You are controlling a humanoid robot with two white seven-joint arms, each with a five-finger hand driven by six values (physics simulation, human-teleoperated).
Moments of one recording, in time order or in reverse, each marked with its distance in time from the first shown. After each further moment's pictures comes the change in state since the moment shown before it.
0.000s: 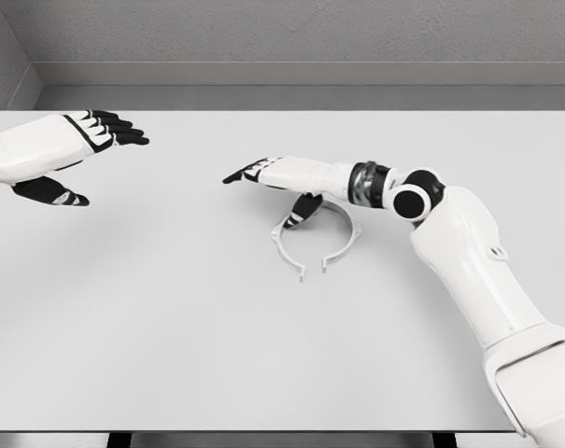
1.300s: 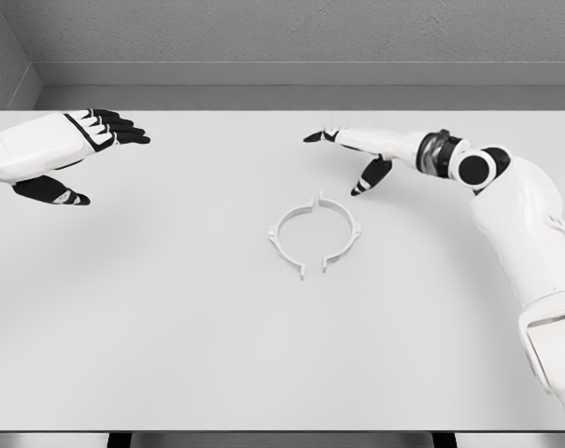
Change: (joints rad) left arm -0.002 0.001 0.000 -0.004 0.005 0.000 0.000; right arm -0.140 -0.078 -0.126 0.320 0.017 0.000 0.000
